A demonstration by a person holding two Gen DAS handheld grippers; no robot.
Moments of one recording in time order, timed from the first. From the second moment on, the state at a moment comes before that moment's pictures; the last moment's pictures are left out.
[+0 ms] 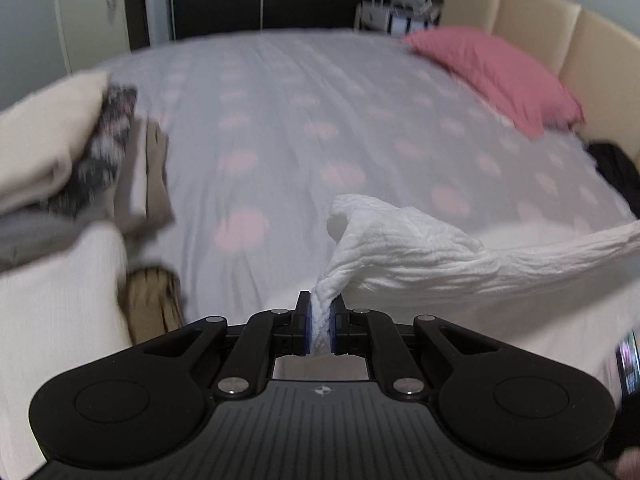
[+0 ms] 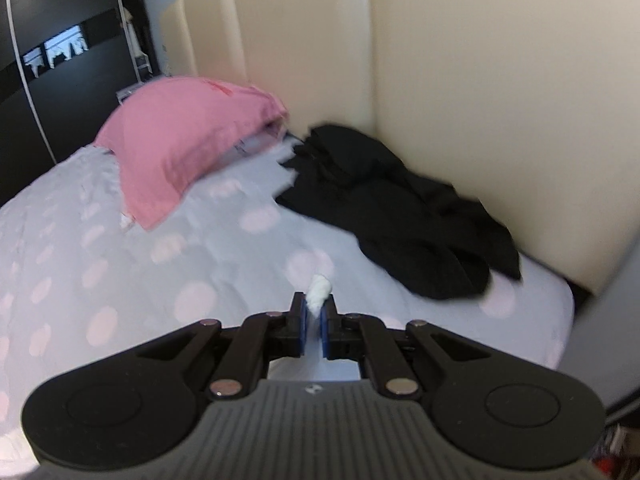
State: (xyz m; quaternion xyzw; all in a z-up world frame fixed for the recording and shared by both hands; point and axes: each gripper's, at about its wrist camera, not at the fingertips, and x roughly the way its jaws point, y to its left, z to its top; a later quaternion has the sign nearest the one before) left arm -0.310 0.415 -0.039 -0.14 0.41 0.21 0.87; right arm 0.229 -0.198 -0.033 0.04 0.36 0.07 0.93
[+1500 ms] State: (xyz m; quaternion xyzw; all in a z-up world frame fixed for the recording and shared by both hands) left arm -0.300 0.395 -0.078 -0.17 0.47 0.15 0.85; right arm 0.241 -0.229 -0.127 0.13 0.41 -0.03 0.90
